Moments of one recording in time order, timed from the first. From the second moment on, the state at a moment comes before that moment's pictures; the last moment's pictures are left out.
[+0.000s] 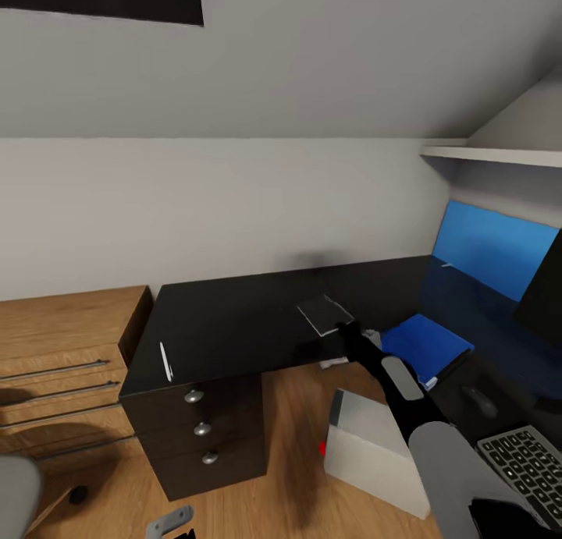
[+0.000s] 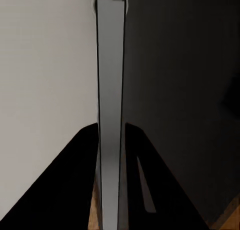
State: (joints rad) left arm 0.00 -0.05 -0.09 -1.01 0.36 0.21 0.41; right arm -0.78 0.04 -0.10 -0.66 -1.20 0.33 0.07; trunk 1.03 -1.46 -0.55
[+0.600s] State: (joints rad) left arm 0.00 -0.05 -0.10 -0.96 0.36 0.21 0.41; right arm -0.78 0.00 -0.40 -0.66 -1.20 0.32 0.07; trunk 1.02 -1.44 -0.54
